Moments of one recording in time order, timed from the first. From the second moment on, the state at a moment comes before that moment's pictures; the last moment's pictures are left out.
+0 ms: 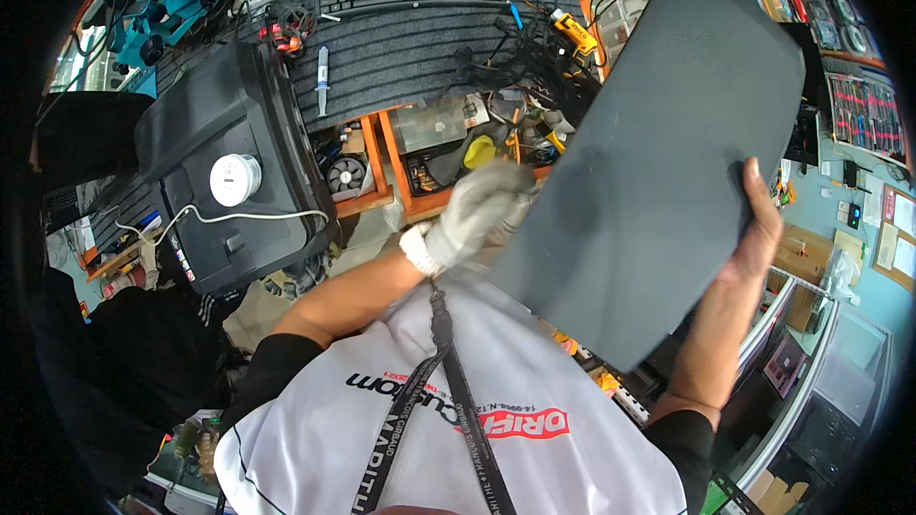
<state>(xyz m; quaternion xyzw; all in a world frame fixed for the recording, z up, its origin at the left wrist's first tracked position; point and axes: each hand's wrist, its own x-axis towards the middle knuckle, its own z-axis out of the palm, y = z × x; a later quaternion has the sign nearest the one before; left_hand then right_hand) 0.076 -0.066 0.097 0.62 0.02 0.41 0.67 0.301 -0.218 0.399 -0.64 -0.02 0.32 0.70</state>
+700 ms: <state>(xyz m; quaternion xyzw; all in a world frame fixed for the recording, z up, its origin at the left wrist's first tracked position) 0.156 -0.147 0.164 0.65 -0.19 -0.06 0.73 0.347 -0.232 0.562 -0.95 -0.28 0.02 0.09</state>
